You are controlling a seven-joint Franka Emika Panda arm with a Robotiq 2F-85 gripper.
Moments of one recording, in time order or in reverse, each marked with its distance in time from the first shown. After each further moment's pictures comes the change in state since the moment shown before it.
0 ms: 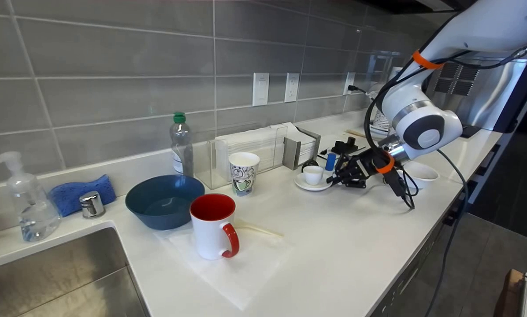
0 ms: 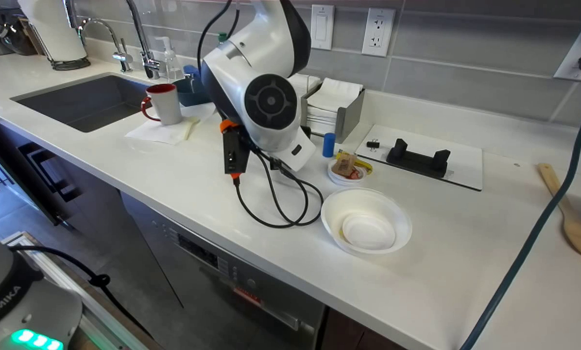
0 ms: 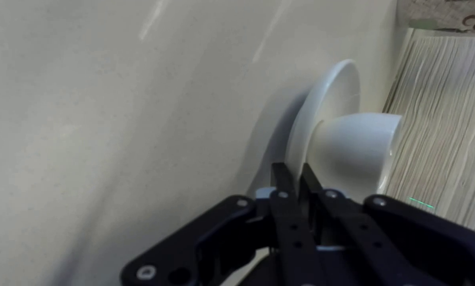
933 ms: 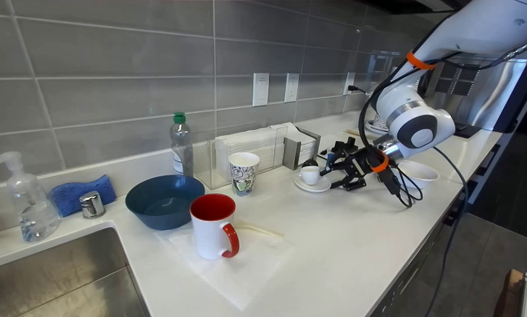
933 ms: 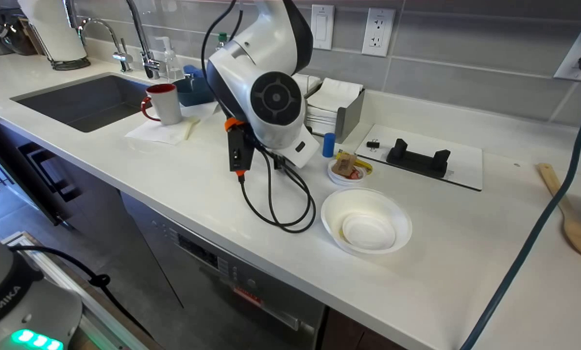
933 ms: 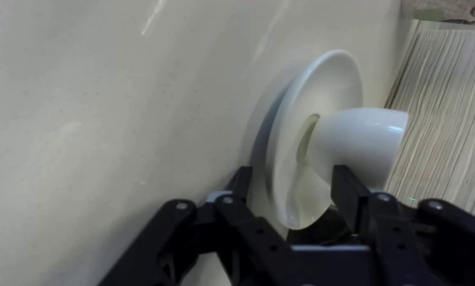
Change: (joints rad) arm 0.014 0.027 0.000 0.039 0.000 0.012 0.008
